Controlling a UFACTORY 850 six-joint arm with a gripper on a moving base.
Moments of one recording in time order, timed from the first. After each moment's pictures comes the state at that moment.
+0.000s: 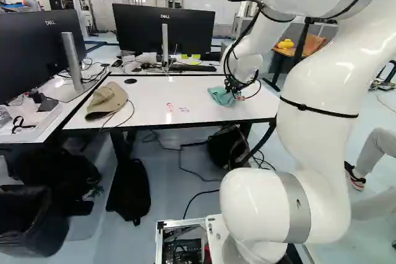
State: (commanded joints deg) arm -12.3 -12.9 -49.3 0.0 6.4 0.0
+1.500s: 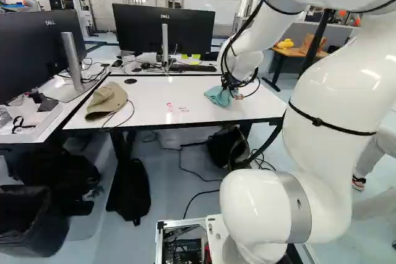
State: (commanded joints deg) arm -8.5 -5.5 -45.2 0.0 6.4 0.0
